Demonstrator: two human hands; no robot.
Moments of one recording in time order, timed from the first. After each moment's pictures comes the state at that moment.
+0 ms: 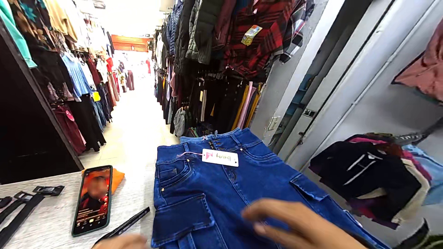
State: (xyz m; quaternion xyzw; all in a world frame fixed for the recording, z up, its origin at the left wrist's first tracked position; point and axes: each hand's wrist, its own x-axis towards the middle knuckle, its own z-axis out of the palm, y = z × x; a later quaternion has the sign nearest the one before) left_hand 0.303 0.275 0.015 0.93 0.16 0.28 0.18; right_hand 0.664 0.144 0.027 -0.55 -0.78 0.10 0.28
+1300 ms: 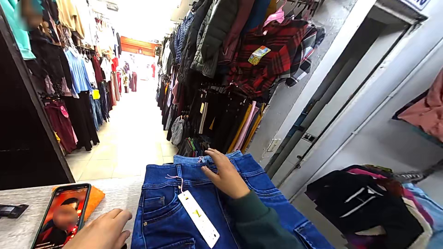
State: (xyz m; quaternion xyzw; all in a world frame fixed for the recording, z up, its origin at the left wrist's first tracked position) left_hand 0.371 0.363 0.028 0.89 0.39 0.04 0.21; right_hand 0.740 0.353 0.008 -0.67 -0.67 -0.04 0.32
